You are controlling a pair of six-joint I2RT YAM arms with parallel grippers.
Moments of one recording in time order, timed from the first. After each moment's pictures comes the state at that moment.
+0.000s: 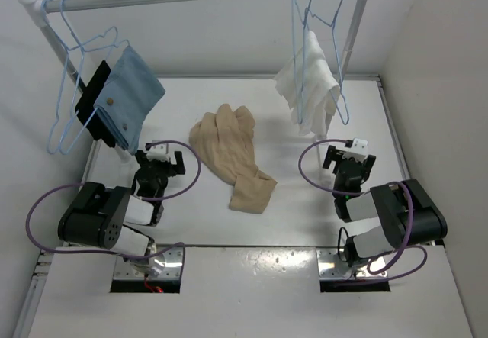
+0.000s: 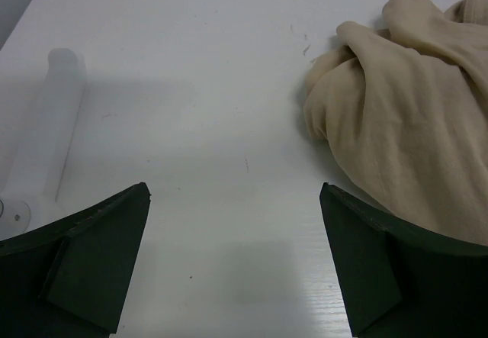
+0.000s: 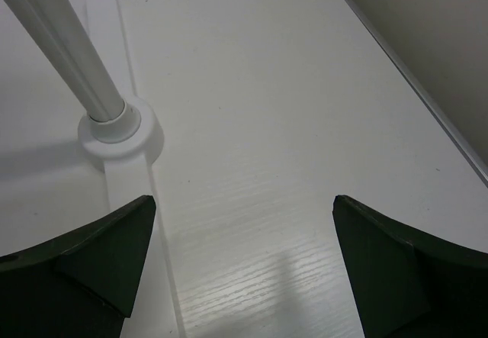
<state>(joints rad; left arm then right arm) -0.14 1.45 0.11 1.24 -0.15 0.02 0.17 1.47 0.11 1.13 0.54 0.05</state>
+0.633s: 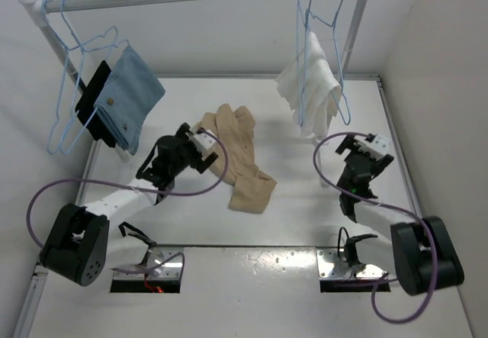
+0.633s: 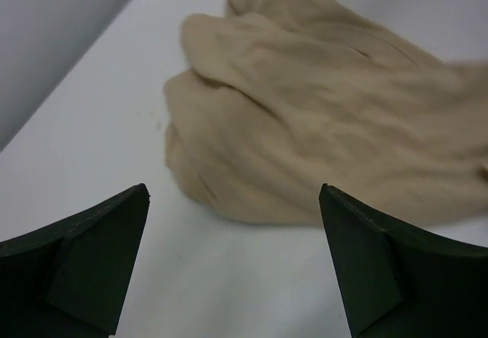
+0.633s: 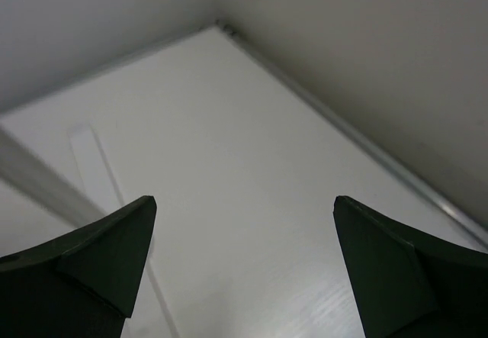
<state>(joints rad) -0.34 1.23 0.52 0.44 0.13 0.44 0.16 1.23 0.13 0.98 0.69 0.13</state>
